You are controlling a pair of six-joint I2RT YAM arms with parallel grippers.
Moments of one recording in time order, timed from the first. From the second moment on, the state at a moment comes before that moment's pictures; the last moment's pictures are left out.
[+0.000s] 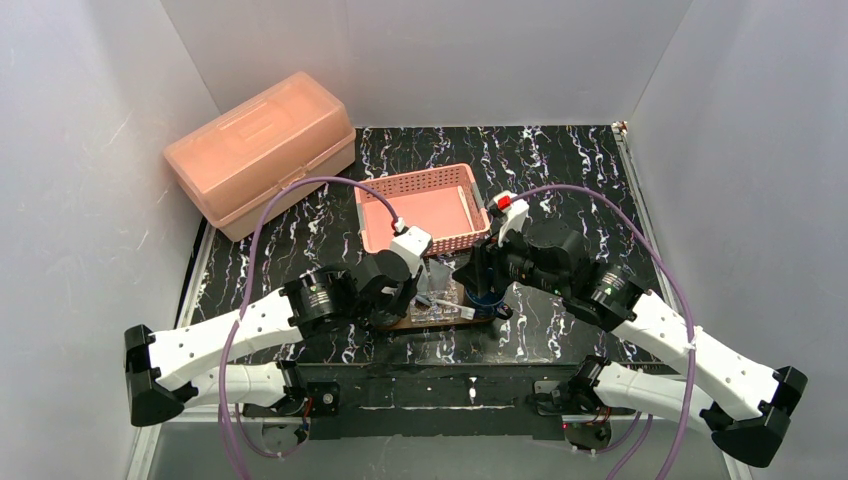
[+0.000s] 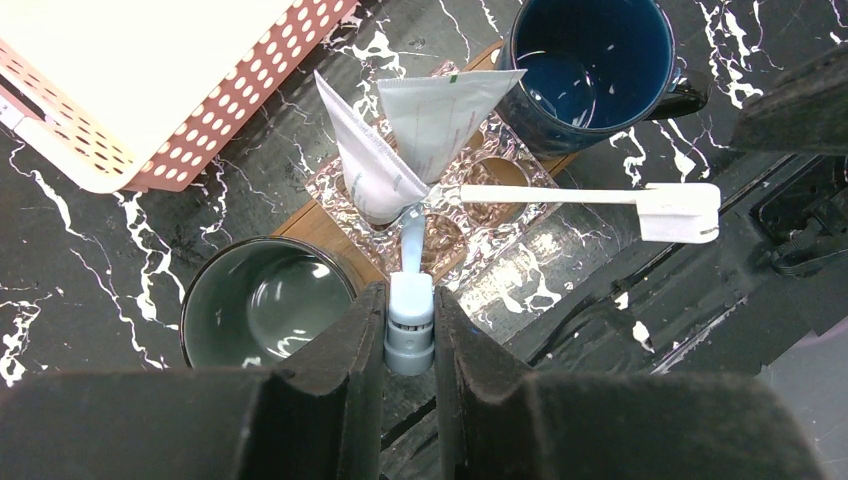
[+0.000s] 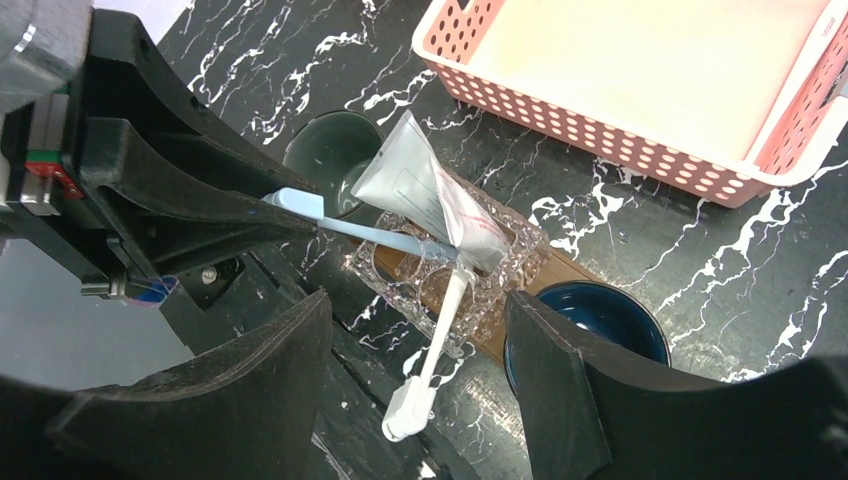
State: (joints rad) left arm -1.15 1.07 1.00 -0.65 -0.36 -0.35; right arm 0.92 0.90 0.96 -0.48 -0.05 0.34
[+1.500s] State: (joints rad) left arm -1.15 1.07 1.12 -0.77 -0.28 -0.31; right arm 0.92 0.91 1.01 -0.53 -0.01 0.31
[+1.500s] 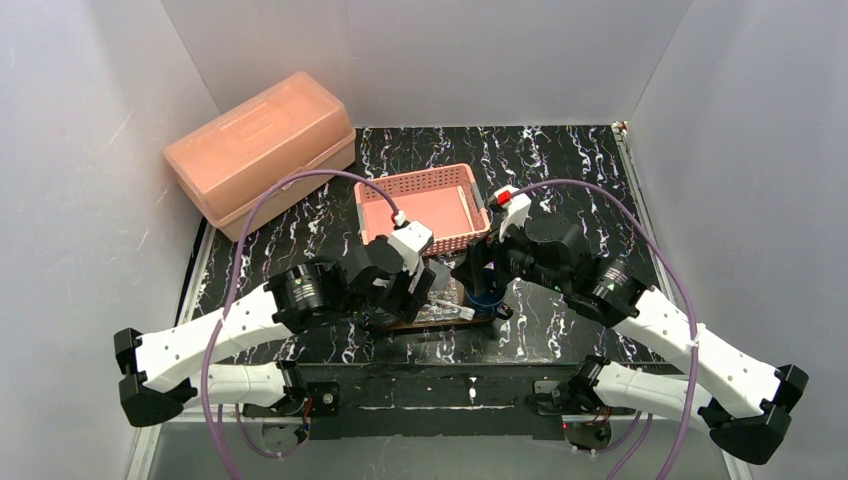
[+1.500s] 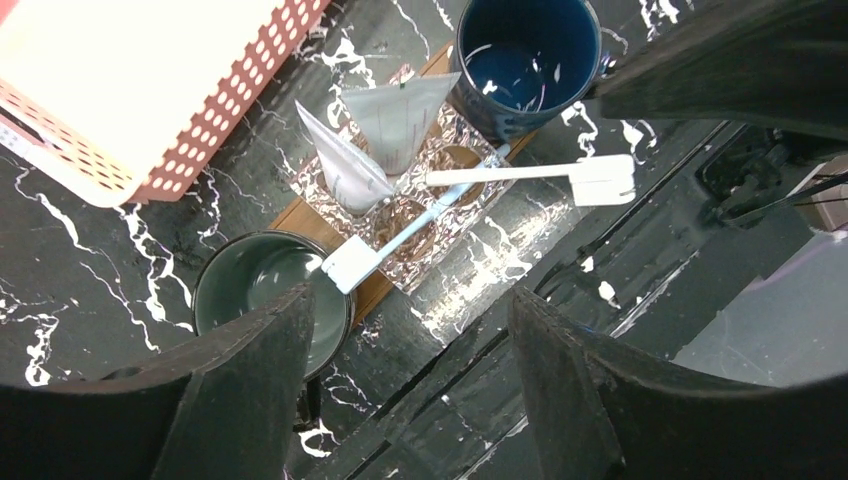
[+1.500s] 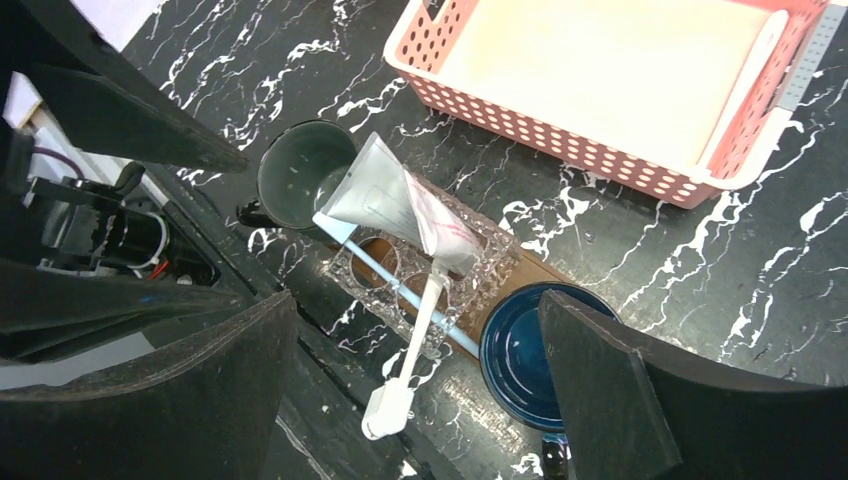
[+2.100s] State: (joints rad) left arm -1.12 1.07 1.31 -0.91 -0.38 -0.22; right arm 0.92 1.03 1.19 -0.60 0.21 0.26
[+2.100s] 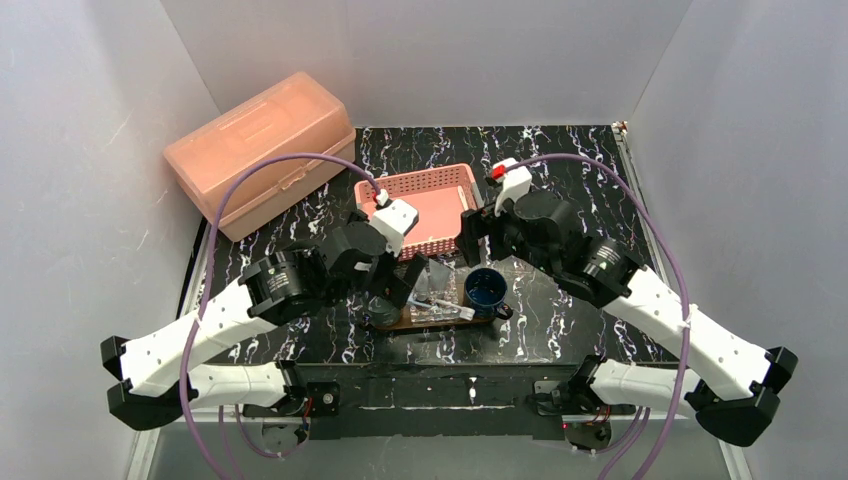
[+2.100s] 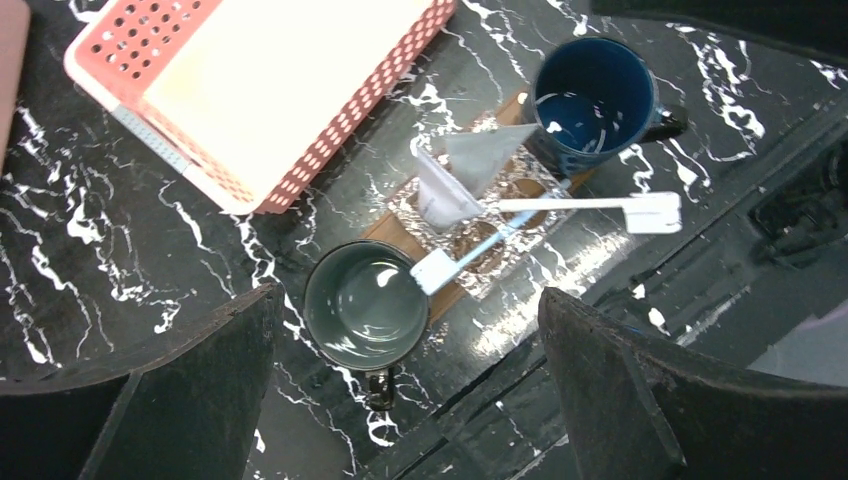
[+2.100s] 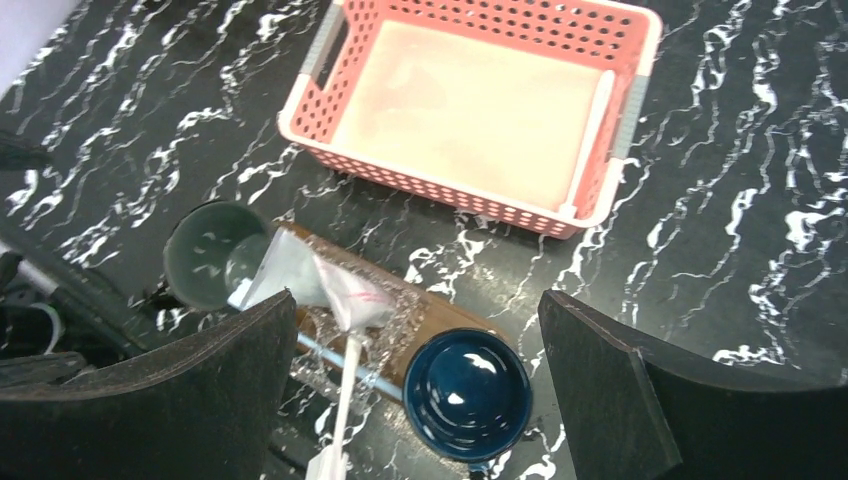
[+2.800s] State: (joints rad) left arm -0.54 1.03 1.21 -0.90 -0.21 -0.29; right arm 0.35 1.20 1.13 -0.54 0.20 0.25
